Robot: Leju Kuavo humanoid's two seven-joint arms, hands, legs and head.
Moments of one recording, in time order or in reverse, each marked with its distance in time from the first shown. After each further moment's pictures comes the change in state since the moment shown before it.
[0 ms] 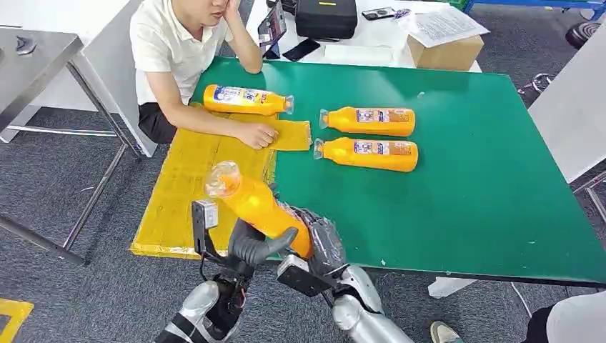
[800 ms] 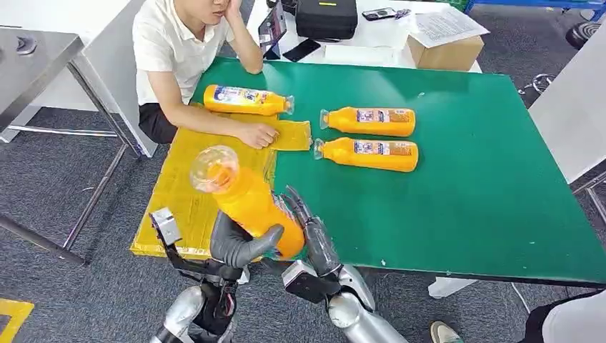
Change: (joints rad) left arm 0.061 -0.001 0.014 -0.195 -0.056 -0.062 -0.121; right arm 0.028 0.016 0.000 -0.064 -0.124 0.066 -0.136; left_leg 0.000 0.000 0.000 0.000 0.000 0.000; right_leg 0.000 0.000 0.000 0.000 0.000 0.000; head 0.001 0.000
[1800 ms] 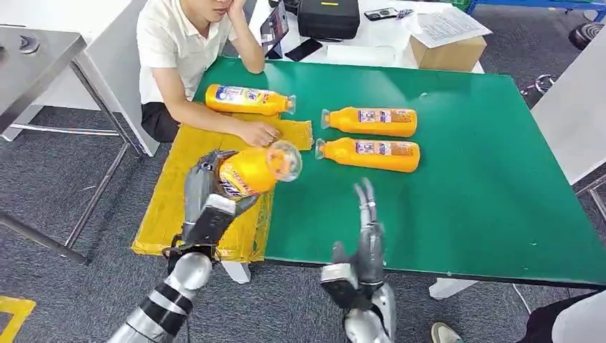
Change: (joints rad) left arm -0.250 0.119 0.056 0.295 -0.992 0.579 0.095; right arm 0.235 0.097 -0.392 -0.383 0.144 -0.309 0.003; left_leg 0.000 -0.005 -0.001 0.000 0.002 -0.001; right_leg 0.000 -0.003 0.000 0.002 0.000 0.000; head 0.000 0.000
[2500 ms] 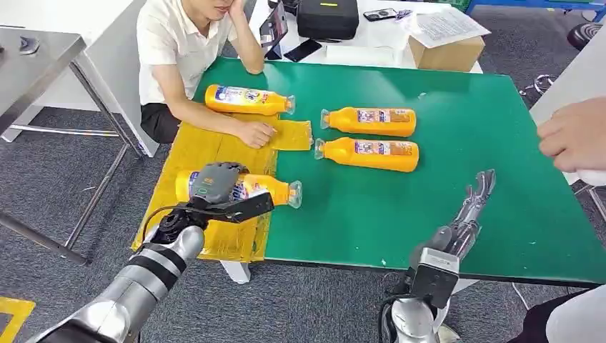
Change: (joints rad) left arm -0.229 0.021 0.021 0.381 -0.457 -0.445 0.232; right arm 0.033 0.054 -0.183 -0.270 -0.164 -0.005 0.000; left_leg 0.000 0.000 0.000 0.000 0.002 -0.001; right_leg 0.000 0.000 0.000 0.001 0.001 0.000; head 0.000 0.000
